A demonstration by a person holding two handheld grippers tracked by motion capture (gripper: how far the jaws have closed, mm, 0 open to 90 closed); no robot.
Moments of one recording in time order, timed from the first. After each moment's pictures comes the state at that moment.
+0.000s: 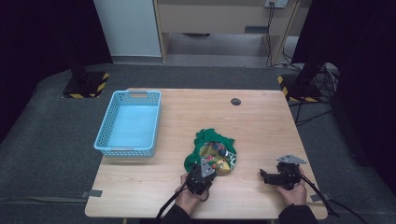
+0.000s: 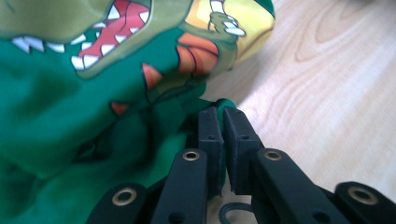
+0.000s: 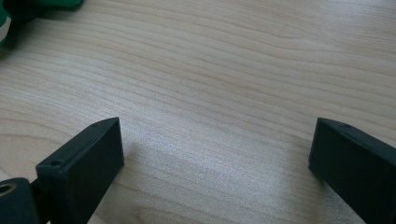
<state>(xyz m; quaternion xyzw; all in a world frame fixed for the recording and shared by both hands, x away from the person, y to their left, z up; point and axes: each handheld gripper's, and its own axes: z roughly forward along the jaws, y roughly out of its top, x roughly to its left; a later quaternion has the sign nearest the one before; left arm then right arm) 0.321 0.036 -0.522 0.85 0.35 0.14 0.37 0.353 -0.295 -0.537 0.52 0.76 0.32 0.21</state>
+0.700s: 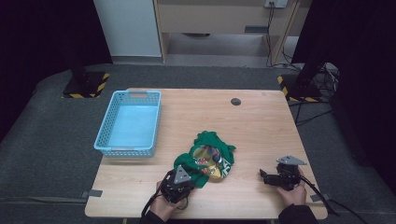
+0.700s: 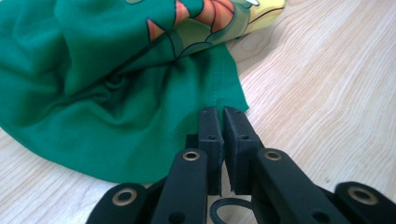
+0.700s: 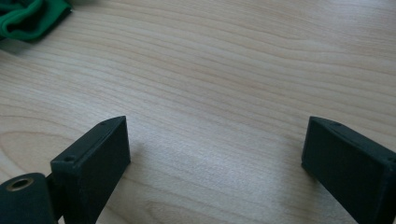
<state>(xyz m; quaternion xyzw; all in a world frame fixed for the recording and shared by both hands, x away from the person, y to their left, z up) 0.298 0.106 -0.513 0.86 0.35 0.10 0.37 0.348 -0.292 -0.536 0.52 0.76 0.33 0.21</state>
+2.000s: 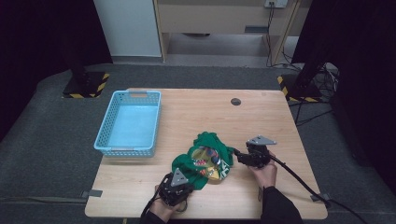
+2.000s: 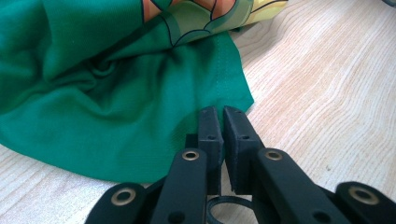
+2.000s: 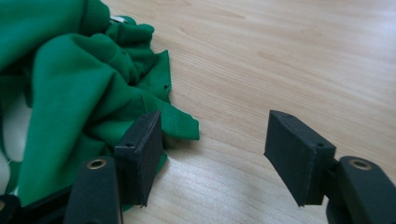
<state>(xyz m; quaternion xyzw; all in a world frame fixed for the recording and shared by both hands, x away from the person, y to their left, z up) 0.292 0.111 -0.525 0.85 0.36 0.09 0.38 0.406 -0.201 -0.509 0.47 0.77 0.39 0.21</state>
